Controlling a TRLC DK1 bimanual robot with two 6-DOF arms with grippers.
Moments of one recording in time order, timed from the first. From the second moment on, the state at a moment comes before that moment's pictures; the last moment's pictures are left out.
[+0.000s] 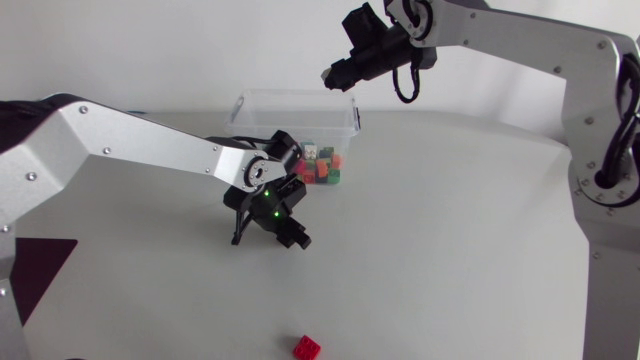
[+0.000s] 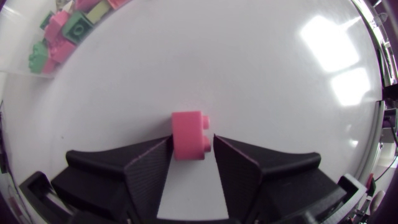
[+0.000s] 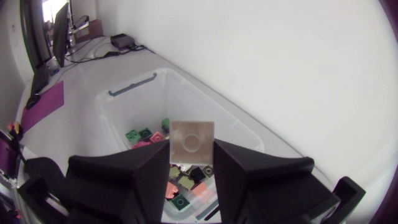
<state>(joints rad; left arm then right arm) -0.54 2.09 1.32 -0.54 0.05 0.18 0.34 2.23 2.16 -0.54 -0.32 -0.32</state>
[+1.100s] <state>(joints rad) -0.52 1.90 1.25 -0.56 0.09 0.21 0.36 2.05 1.88 -0.45 -0.23 -0.30</state>
